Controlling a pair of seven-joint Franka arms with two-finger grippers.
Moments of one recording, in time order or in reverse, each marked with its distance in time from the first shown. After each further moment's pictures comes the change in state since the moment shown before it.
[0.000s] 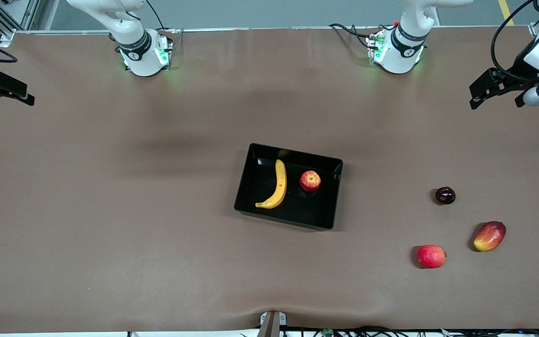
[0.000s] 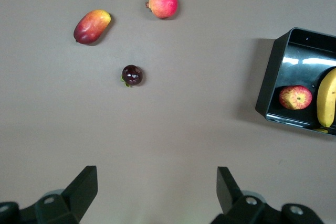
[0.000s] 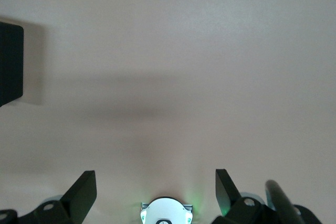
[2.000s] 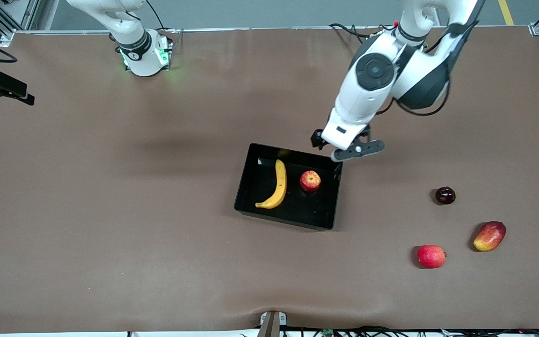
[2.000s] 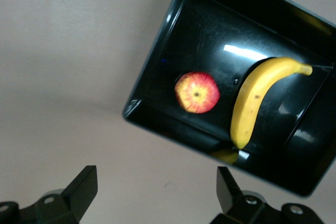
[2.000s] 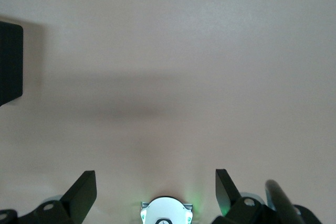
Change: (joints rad) left arm -0.131 0.368 -0.373 -0.205 0.020 0.514 -0.752; right arm 0.000 0.000 -0.001 -0.001 0.000 -0.003 0.000
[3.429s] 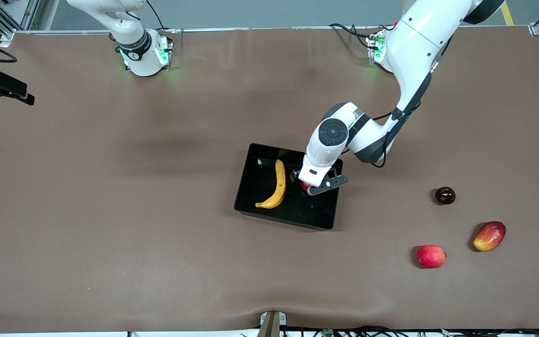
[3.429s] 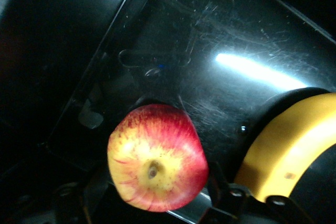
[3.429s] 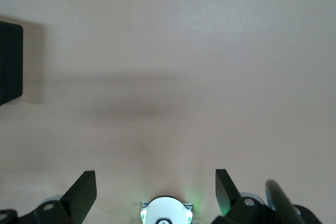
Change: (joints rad) left arm -0.033 0.396 0.001 0.030 0.199 0.370 -0.236; right arm 0.000 0.000 0.000 0.000 0.000 -0.001 0.000
